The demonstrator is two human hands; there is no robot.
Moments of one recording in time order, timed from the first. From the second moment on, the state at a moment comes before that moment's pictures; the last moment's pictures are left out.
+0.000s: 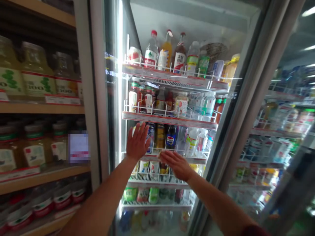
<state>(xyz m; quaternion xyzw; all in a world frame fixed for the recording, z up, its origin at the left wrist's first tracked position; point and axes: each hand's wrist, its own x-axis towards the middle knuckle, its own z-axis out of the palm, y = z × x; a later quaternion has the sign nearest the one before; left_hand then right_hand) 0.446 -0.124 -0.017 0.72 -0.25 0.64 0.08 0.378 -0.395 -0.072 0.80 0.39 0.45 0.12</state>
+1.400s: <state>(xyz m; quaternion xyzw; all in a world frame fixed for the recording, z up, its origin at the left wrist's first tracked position) 0.446 -0.125 -0.014 0.70 -0.24 0.67 0.04 0.390 -0.393 -0.001 0.79 0.34 0.51 0.09</state>
